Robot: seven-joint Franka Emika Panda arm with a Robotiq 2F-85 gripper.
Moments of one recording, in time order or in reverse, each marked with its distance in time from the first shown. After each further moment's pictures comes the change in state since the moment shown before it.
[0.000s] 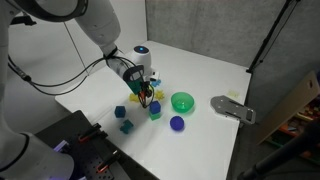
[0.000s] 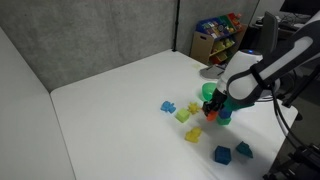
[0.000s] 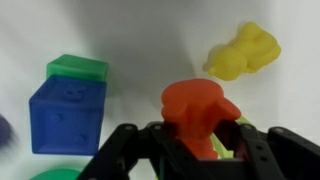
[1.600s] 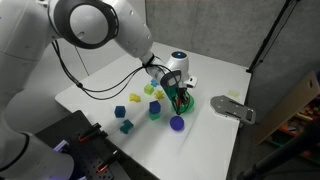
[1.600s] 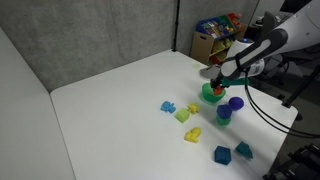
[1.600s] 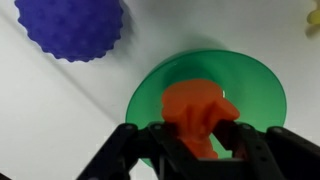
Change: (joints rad) arm 0.018 0.276 -0.308 0.475 -0.010 -0.136 0.073
